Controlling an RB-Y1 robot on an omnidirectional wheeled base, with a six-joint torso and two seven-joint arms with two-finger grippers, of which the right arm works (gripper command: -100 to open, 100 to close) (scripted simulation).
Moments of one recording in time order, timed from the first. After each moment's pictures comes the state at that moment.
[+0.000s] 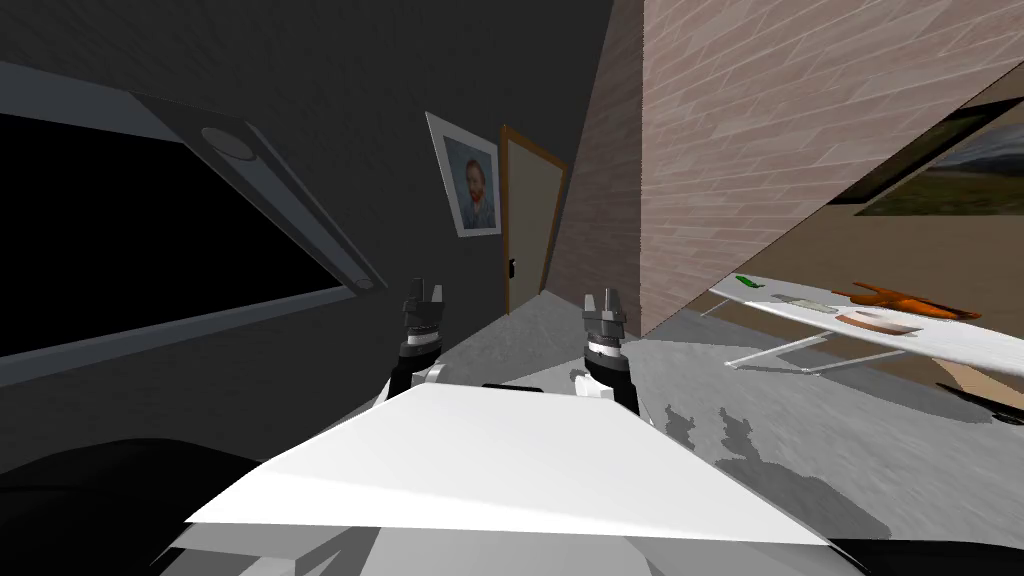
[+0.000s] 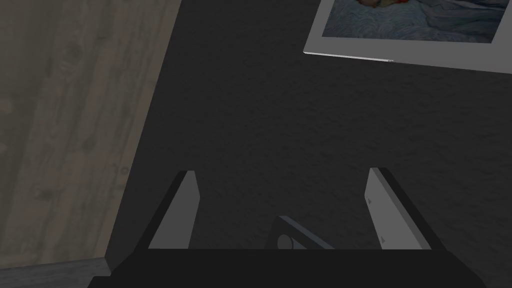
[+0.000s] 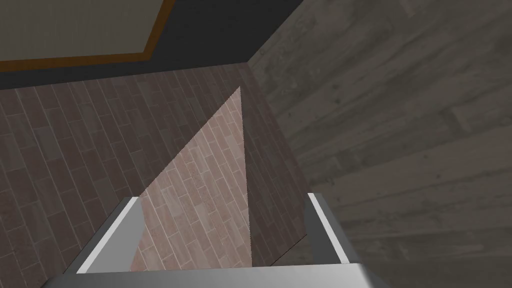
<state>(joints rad) 0.53 0.01 0.07 -2.23 0.04 -0.56 -0.04</state>
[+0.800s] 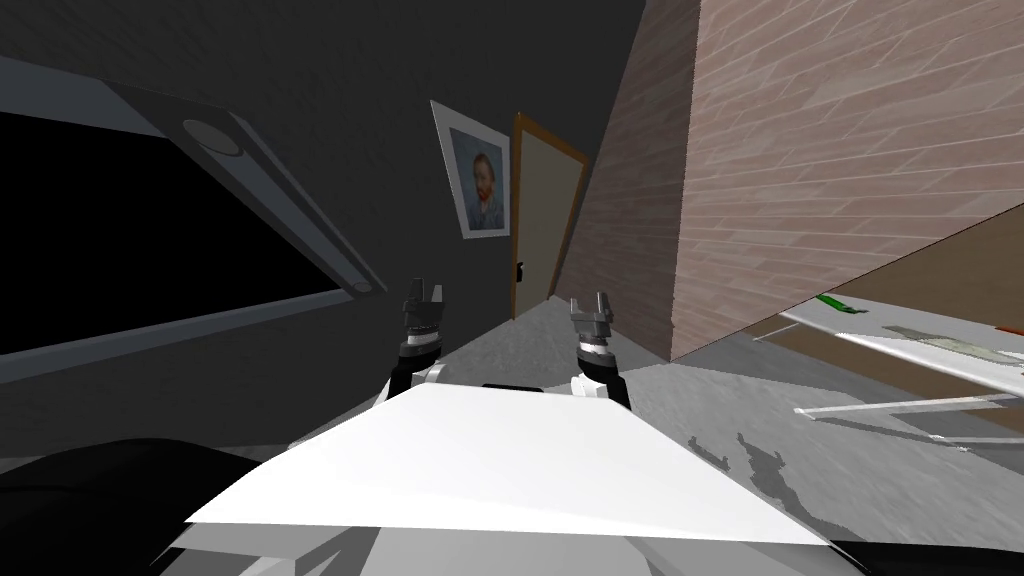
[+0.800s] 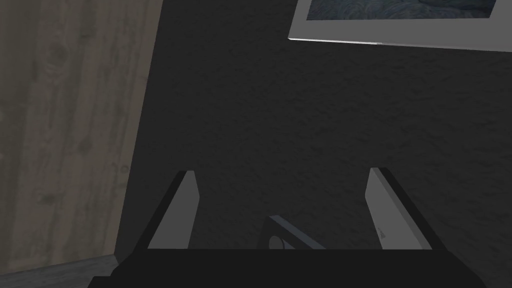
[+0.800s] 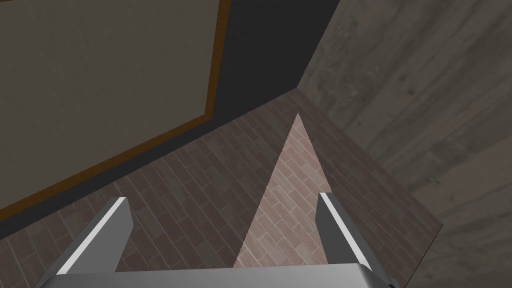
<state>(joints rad) 0.48 -0.10 0.13 -2.13 -0.11 -0.57 -0.19</state>
